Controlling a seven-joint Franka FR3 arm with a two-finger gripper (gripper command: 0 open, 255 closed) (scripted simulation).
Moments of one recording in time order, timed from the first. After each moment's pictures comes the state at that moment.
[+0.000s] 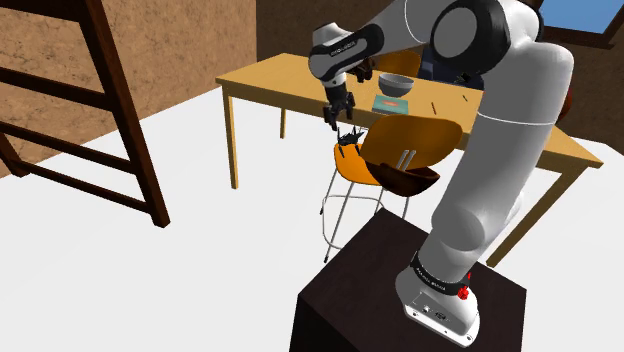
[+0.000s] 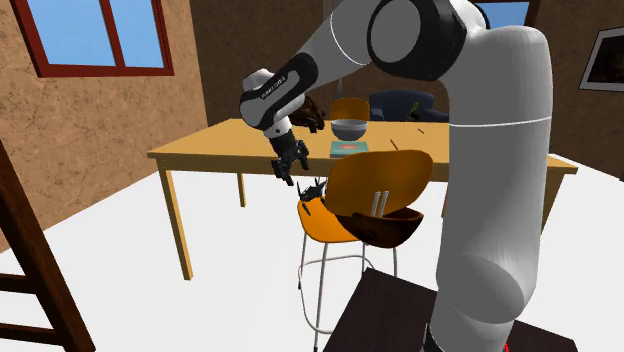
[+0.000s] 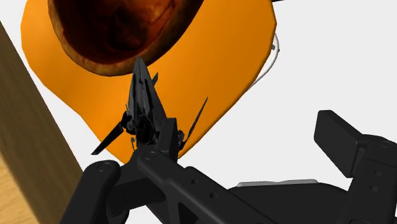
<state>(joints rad) -0.20 0.19 -0.13 -1.86 -0.32 1.85 -0.13</state>
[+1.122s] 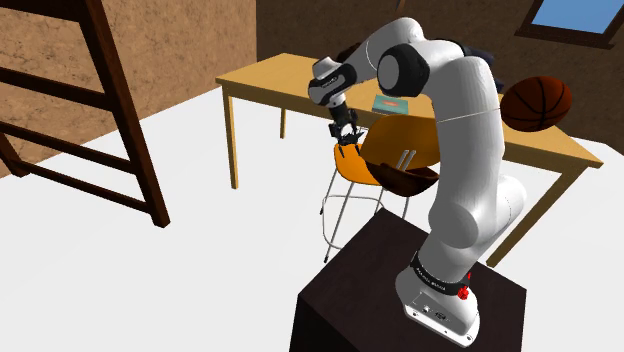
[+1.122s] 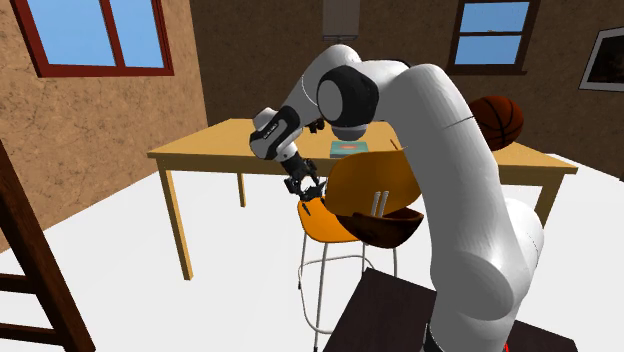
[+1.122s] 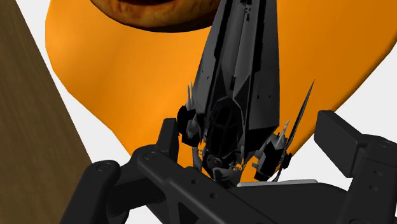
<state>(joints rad) -0.28 0.60 -0.20 -1.53 -0.37 1.85 -0.14</state>
